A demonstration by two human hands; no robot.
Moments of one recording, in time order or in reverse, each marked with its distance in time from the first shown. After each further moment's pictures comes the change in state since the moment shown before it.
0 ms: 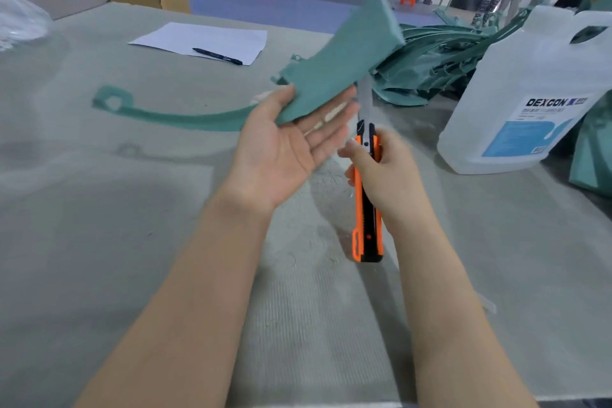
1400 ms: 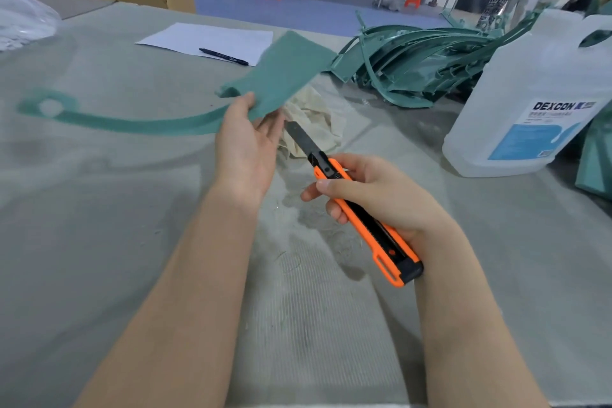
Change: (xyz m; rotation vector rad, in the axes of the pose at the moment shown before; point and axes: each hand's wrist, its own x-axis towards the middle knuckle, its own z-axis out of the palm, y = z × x) left_hand 0.012 0.014 -0.019 -0.121 0.442 0.334; right_hand -0.015 -0.014 -0.009 0.122 -0.608 0.139
